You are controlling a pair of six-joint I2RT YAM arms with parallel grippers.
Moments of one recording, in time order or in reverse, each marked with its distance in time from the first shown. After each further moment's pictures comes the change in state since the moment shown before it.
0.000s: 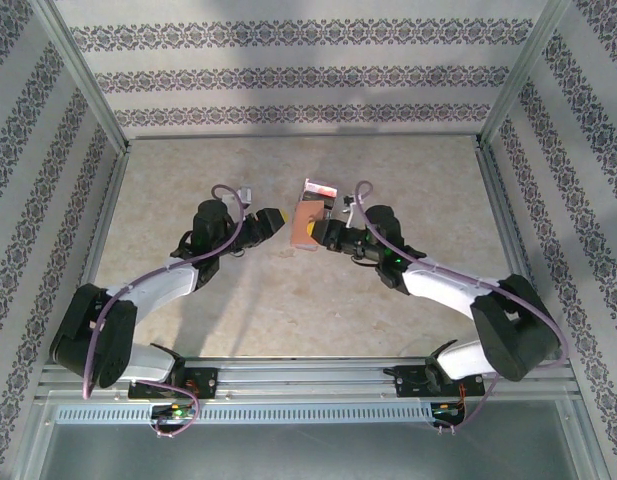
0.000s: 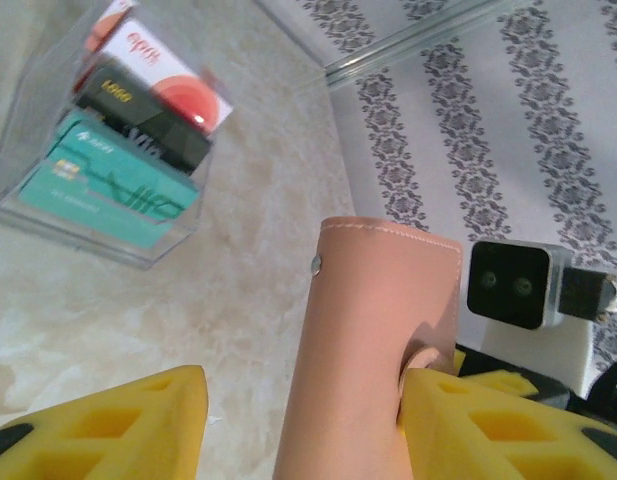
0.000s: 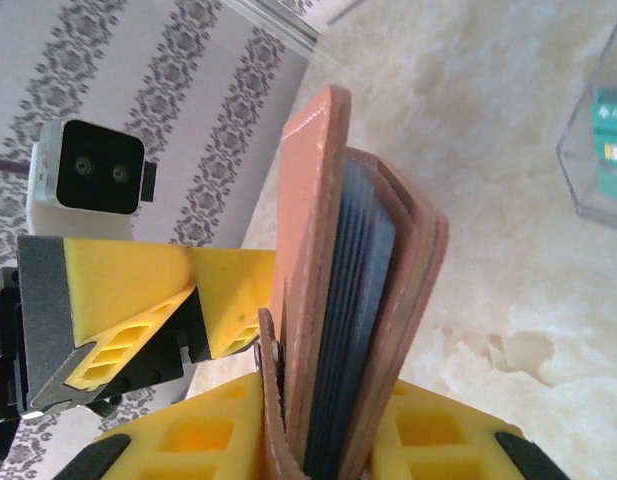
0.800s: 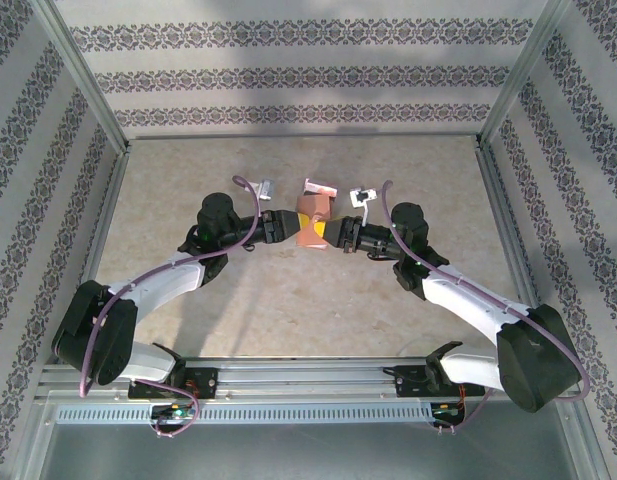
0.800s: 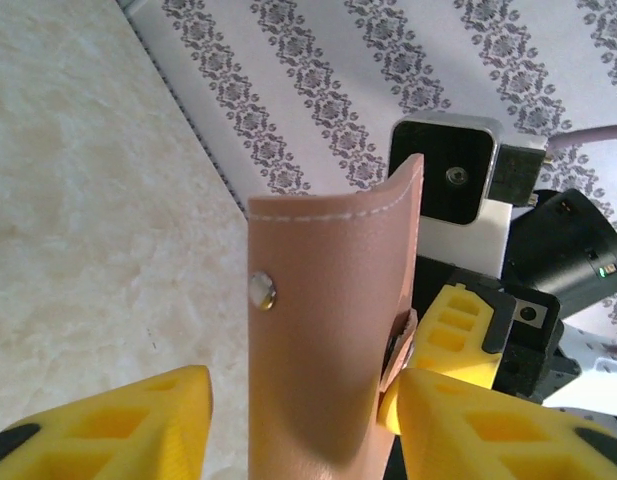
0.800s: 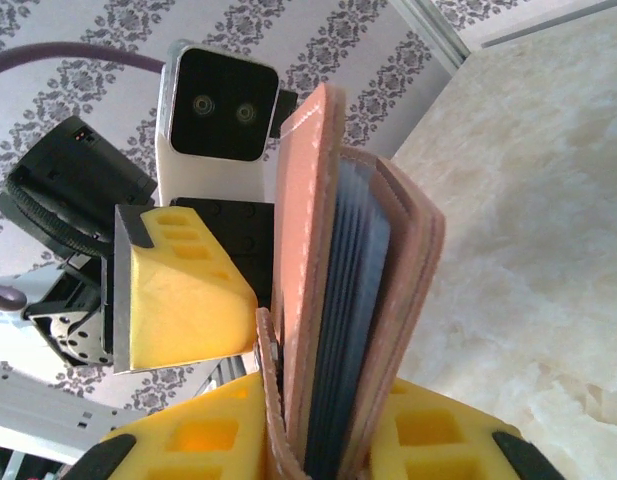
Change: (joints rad) left arm -0.076 0.032 0.071 0.170 0.271 0.046; right arm -0.071 -0.159 -0.021 0.043 -0.269 -0.119
